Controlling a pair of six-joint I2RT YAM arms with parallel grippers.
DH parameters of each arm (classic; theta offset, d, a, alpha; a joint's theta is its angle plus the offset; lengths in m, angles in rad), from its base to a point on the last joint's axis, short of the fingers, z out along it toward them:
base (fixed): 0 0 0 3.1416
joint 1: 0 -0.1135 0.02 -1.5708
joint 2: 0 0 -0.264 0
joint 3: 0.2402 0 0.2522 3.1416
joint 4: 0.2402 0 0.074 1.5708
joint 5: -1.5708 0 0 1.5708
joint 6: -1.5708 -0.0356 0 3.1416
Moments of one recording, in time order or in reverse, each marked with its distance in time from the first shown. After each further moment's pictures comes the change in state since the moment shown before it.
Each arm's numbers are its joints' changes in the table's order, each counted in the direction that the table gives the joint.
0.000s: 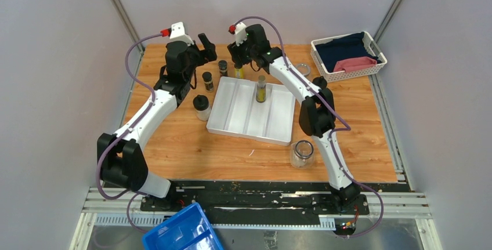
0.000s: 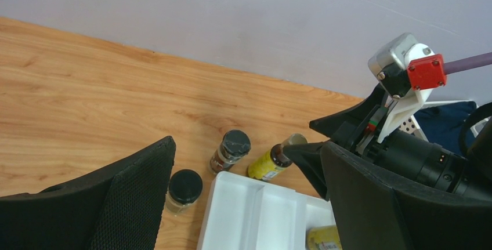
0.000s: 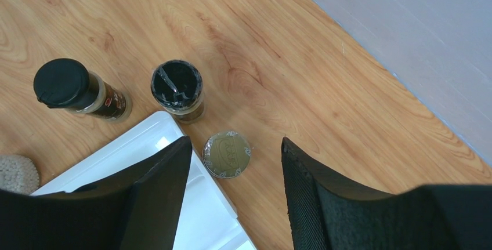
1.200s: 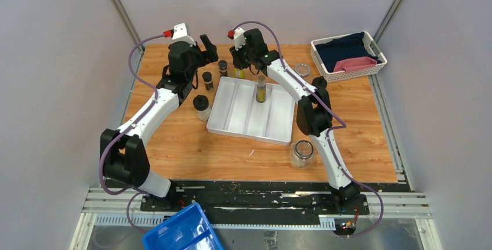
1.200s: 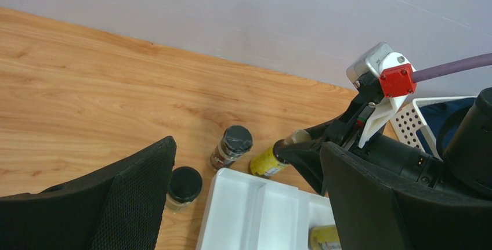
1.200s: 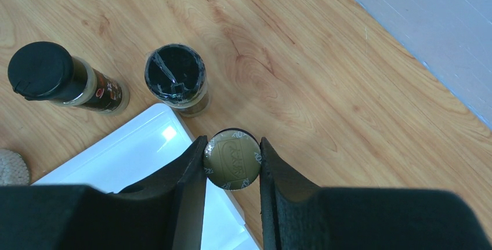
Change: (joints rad) left arm 0.002 -0.038 0.000 -0.010 0.000 0.008; right arm 0.000 -0.053 0.015 0.003 0.016 -0.009
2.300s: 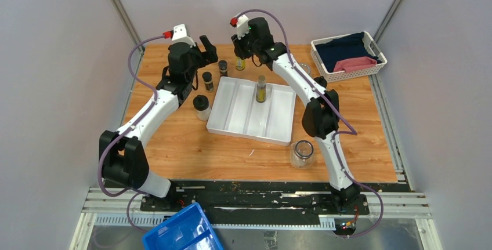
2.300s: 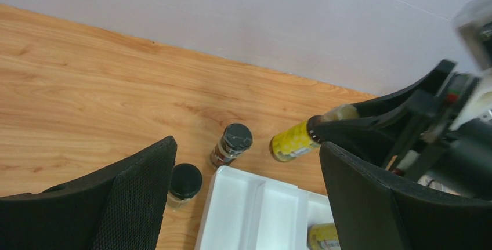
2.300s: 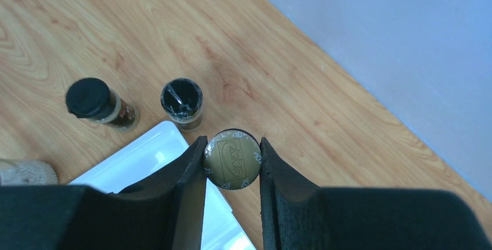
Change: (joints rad) left arm 0.005 0.009 -0.008 0.000 0.011 0.007; right arm 0.000 0.103 0.013 0.023 -0.028 0.011
